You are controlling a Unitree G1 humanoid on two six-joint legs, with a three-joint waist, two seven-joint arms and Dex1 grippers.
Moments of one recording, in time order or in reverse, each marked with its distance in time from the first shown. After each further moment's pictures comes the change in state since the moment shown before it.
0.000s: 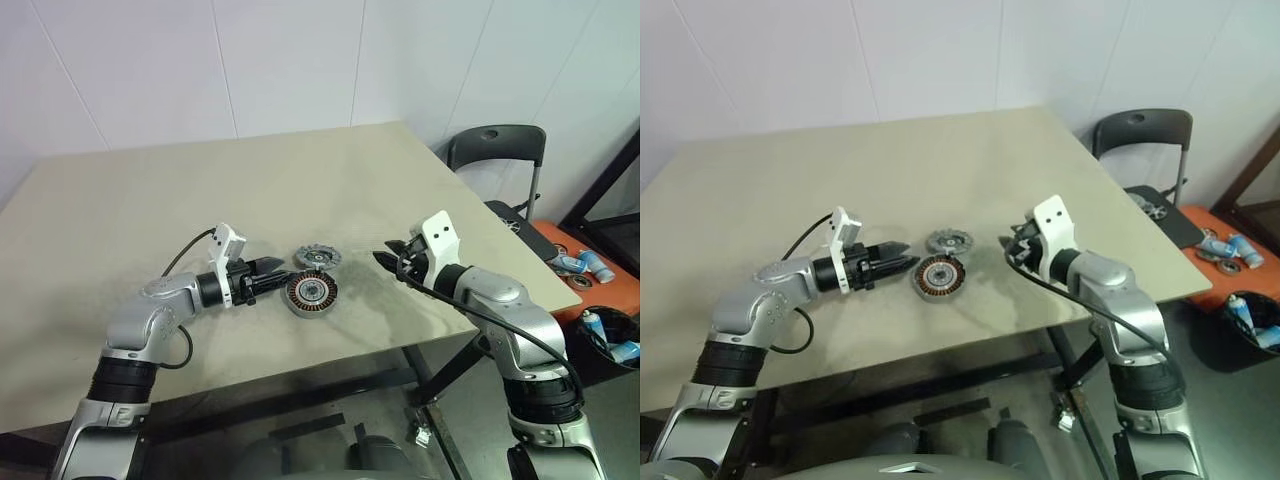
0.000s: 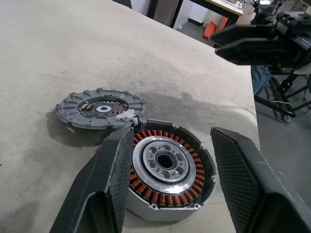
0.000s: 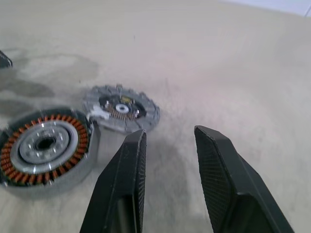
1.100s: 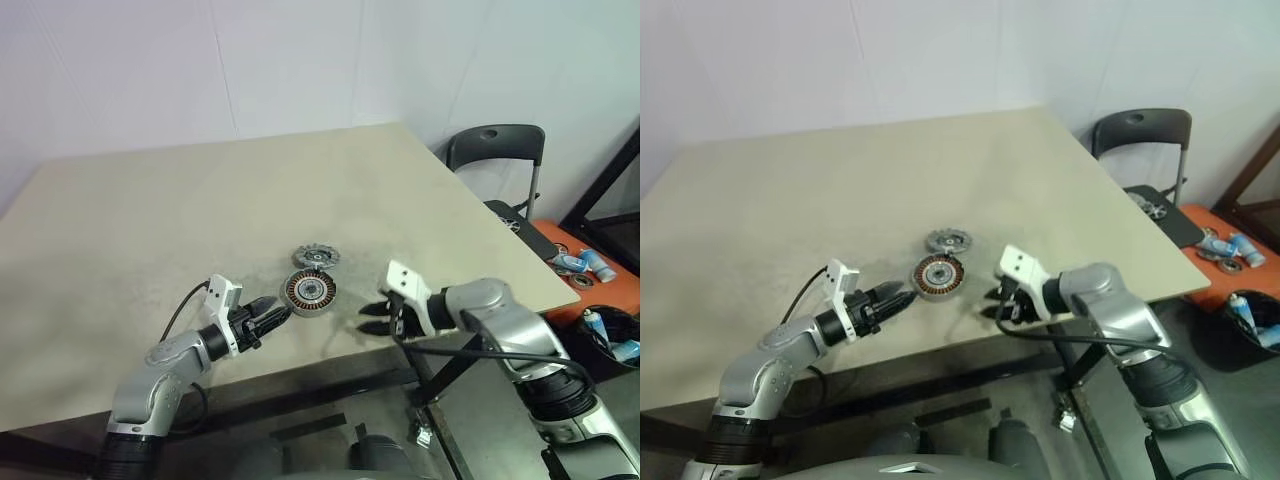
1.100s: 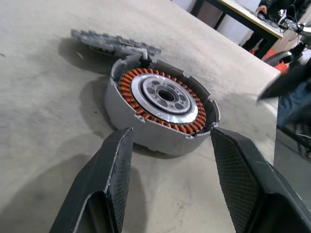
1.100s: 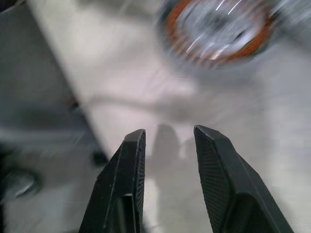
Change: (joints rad) left arm 0.323 -0.130 0.030 -0.182 0.001 -0.084 0.202; right arm -0.027 -0.204 0.208 -0.015 -0.070 0.068 0.526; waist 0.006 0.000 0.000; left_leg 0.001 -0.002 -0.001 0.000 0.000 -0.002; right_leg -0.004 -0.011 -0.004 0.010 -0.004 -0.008
